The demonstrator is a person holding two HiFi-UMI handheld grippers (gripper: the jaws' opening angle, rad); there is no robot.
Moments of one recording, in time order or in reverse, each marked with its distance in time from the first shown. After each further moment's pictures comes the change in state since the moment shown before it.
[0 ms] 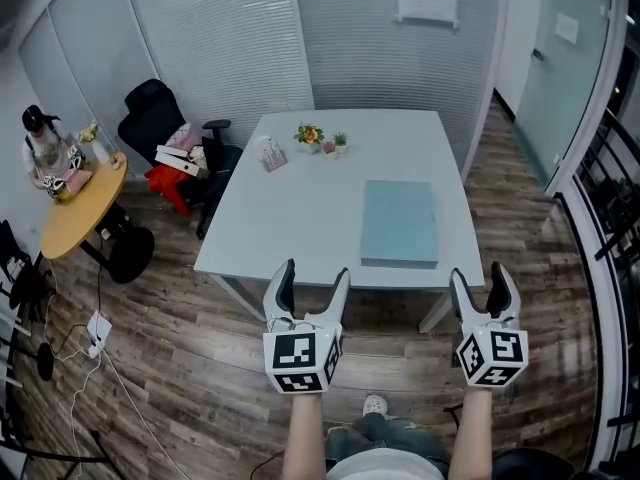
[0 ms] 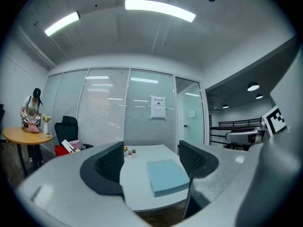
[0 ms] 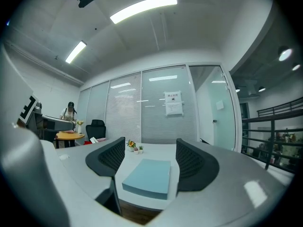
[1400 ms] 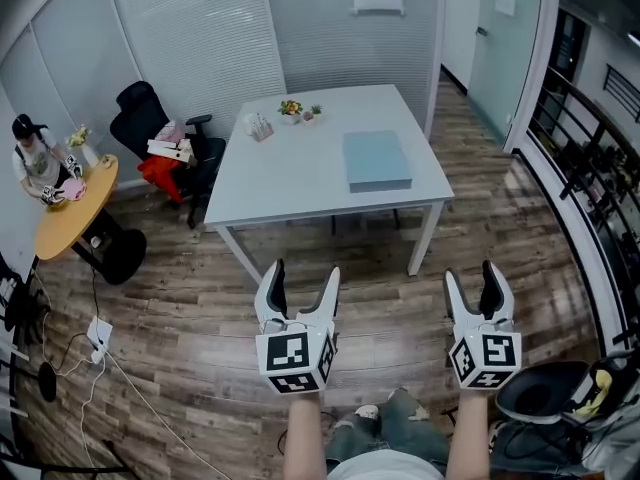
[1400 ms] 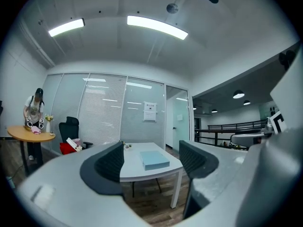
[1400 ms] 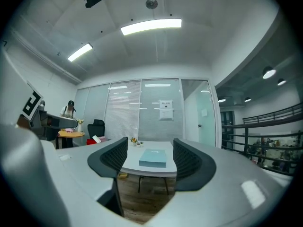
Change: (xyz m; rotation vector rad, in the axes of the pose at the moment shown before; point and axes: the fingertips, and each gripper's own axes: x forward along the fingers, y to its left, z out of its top) left arm -0.292 -0.016 -0.015 -0.006 -0.028 -0.104; right arm -0.315 0.123 -0.016 -0.031 -0.033 -0.140
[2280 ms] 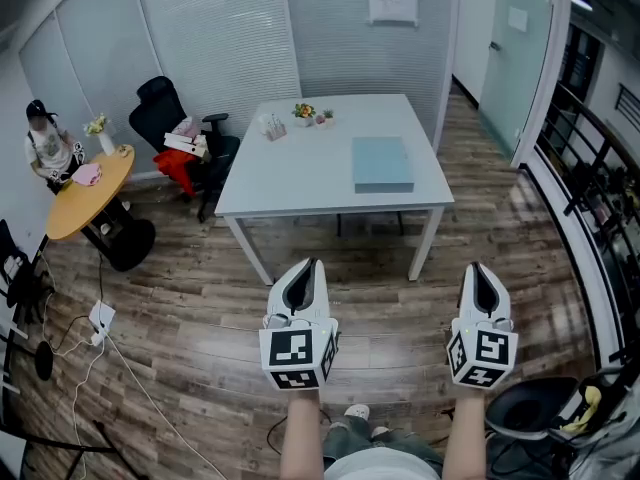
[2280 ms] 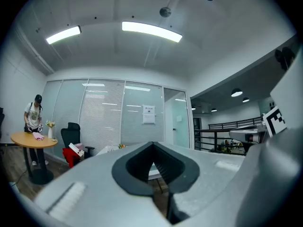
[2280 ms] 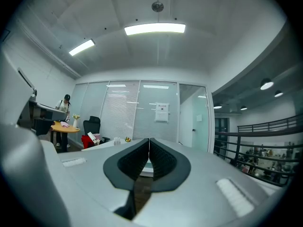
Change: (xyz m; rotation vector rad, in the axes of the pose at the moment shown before) left arm -0.045 -0.035 0.017 0.042 -0.022 0.010; right arm -0.038 -0.020 0.019 -0.075 -0.006 -0.061
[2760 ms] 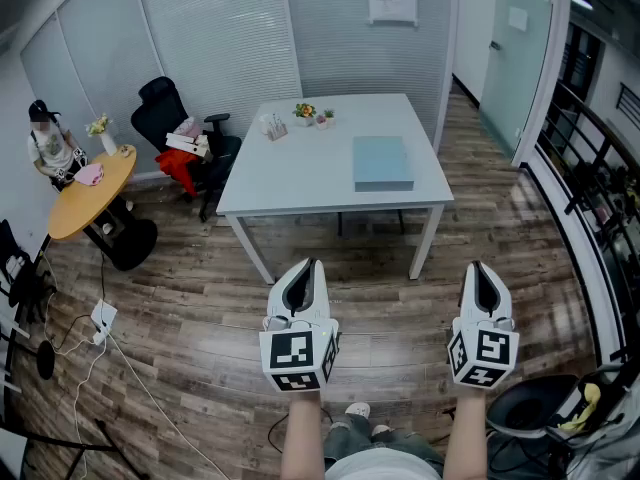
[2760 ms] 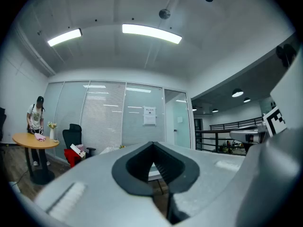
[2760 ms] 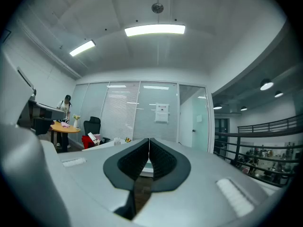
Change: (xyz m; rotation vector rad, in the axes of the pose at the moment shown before) left arm -0.010 -0.005 0.009 -0.001 -0.014 0.015; right arm -0.009 -0.004 0.008 -0.005 -0.003 0.002
